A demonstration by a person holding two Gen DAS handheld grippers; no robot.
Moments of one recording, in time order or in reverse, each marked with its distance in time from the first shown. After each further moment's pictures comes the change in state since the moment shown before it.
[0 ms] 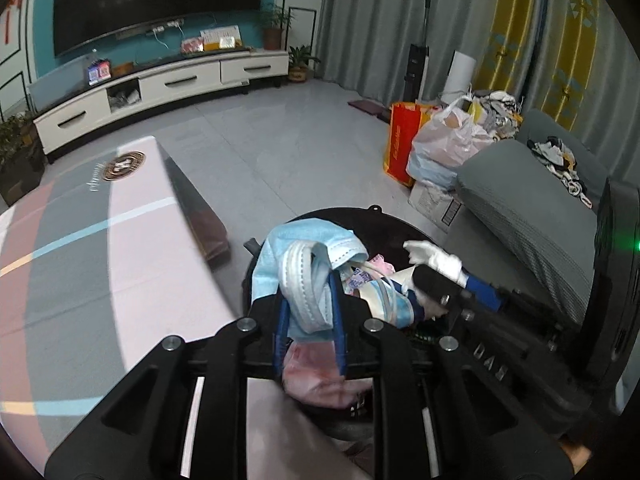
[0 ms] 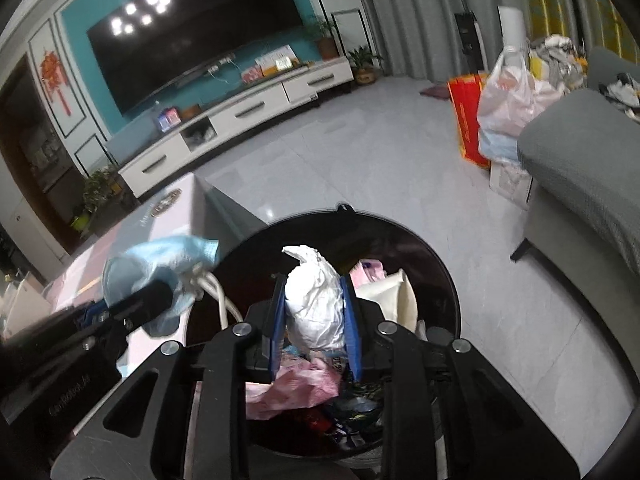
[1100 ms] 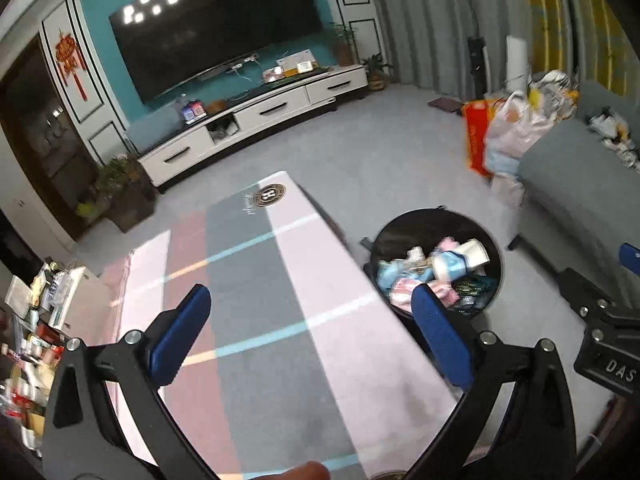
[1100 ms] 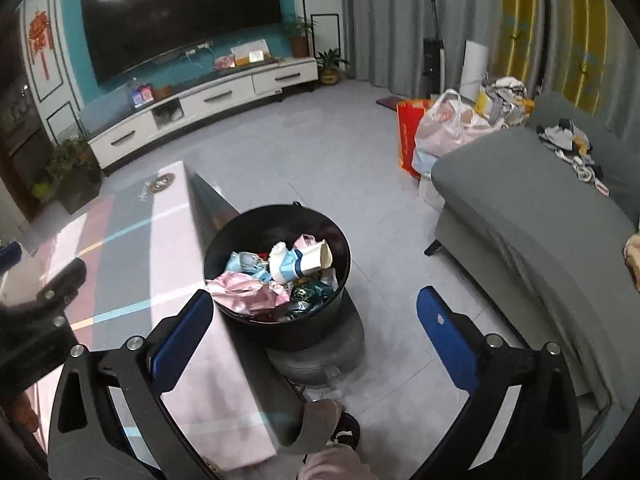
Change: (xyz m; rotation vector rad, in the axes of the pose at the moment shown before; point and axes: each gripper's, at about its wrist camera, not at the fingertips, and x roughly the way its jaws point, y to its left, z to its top) left arm -0.204 -0.020 -0.002 0.077 -0.022 0.387; right arm -0.199 0.042 0.007 -0.107 0.031 -0.218
